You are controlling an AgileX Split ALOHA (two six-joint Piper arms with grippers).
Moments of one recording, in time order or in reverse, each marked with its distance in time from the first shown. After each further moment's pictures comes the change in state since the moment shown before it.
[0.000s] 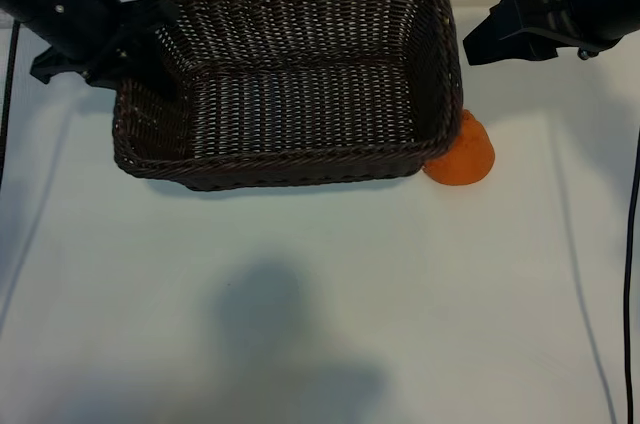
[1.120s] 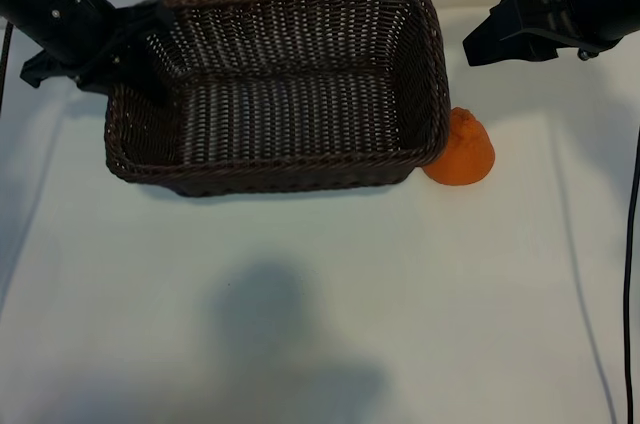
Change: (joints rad) left arm 0.000 0.000 0.027 0.046 0.000 -0.010; right arm 0.000 0.000 0.000 0.000 0.002 0.000
